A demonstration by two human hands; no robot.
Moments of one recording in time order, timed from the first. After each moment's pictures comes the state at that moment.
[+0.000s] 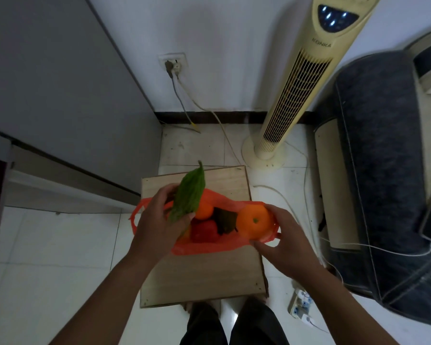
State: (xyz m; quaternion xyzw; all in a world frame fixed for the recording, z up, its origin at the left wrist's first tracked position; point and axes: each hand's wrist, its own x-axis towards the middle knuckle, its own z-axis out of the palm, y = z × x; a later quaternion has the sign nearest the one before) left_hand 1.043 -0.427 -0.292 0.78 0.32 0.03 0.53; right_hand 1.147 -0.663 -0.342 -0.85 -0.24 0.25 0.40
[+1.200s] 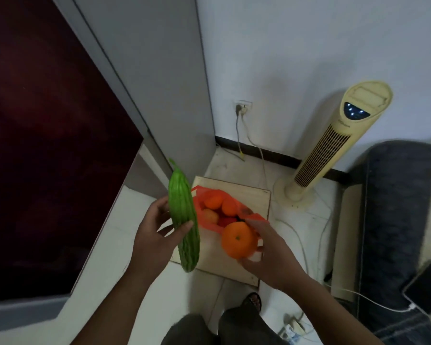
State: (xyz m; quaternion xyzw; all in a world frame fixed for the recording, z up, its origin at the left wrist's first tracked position) left_hand 0.914 -0.527 -0.108 0.66 0.45 0.26 0.54; right_hand 1.087 -0.681 -0.177 -0.74 -0.46 0.31 0.39
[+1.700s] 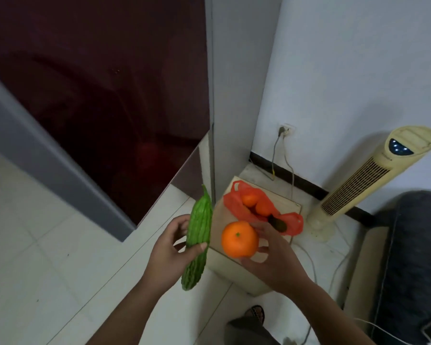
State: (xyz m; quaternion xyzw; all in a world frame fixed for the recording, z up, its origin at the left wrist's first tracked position) left_hand 0.746 -0.598 -0.116 0.62 0.47 0.28 0.56; right_hand 0.956 -0.691 -0.143 -0.69 -0.53 0.30 0.38
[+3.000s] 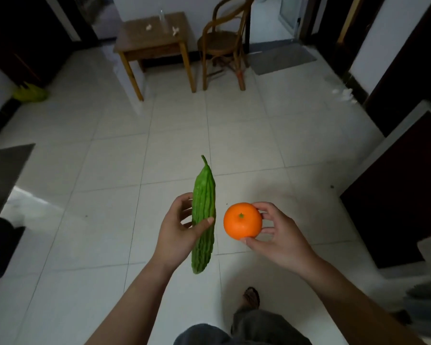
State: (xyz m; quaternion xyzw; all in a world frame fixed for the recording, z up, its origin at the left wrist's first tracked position) left_hand 0.198 -0.510 -0.096 0.37 0.71 0.49 0.34; right_hand 0.397 -0.426 -0.124 -0.42 -0.73 0.50 0.21
